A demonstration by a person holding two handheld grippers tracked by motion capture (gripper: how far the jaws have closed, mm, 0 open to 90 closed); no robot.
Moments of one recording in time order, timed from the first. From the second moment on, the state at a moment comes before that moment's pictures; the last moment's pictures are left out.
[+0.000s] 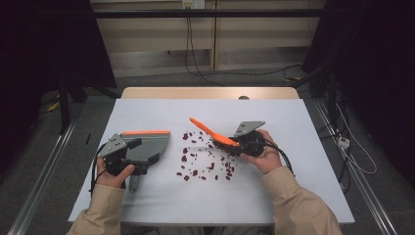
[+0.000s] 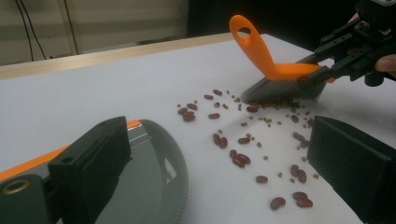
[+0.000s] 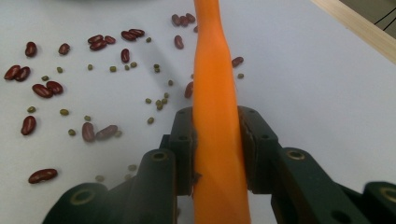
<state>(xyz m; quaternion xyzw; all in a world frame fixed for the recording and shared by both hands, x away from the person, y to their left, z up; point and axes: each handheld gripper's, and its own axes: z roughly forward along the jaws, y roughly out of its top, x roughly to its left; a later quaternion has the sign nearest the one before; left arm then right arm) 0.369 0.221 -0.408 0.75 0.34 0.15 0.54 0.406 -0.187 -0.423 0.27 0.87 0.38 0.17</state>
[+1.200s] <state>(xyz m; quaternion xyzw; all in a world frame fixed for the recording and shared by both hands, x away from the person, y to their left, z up) 0.370 0.222 -0.409 0.75 0.34 0.15 0.54 0.486 -0.171 -0.433 0.30 0.83 0.42 0.20</state>
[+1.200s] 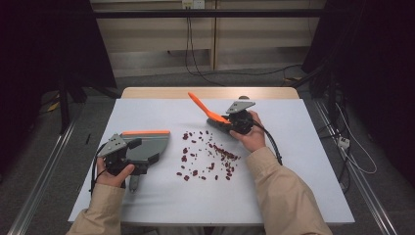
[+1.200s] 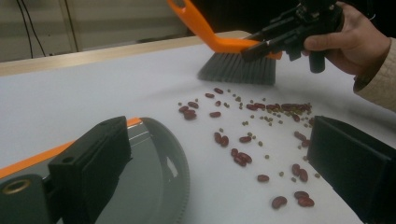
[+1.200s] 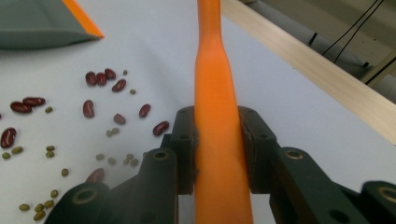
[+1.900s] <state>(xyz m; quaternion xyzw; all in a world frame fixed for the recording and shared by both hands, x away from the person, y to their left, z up) 0.369 0.221 -0.409 0.75 0.34 0.15 0.54 0.456 -0.166 -0.428 0.27 0.86 0.40 0.16</state>
